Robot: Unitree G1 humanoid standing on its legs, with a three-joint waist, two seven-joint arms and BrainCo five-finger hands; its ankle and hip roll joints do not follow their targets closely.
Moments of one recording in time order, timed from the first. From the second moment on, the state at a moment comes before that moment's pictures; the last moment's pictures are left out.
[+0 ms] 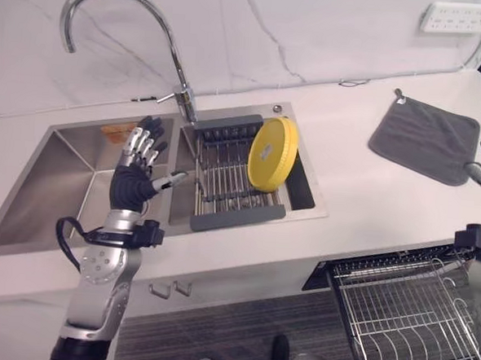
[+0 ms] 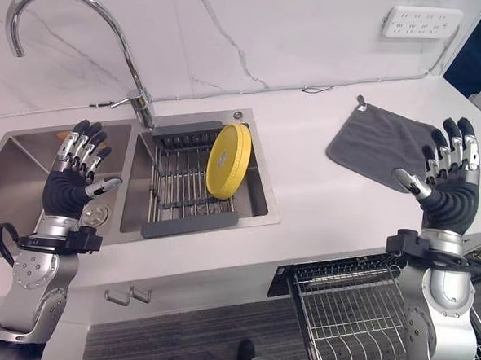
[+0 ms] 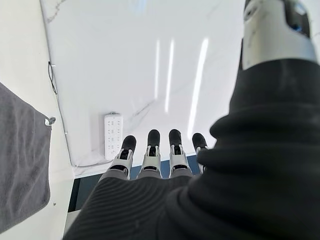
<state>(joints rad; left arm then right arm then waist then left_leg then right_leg) 0.08 0.43 0.08 -0.34 -0.46 -0.17 0.07 0.06 -0.54 -0.30 -0.43 0.51 -0.04 -0.19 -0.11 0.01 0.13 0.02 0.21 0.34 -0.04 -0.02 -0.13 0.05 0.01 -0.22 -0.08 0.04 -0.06</state>
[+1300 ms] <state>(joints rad) 0.03 0.44 0.08 -0.33 -0.33 -0.27 0.15 -0.15 -0.60 -0.16 -0.08 0.55 0.10 -0.12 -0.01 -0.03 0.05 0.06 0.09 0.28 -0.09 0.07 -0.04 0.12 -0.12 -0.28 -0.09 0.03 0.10</state>
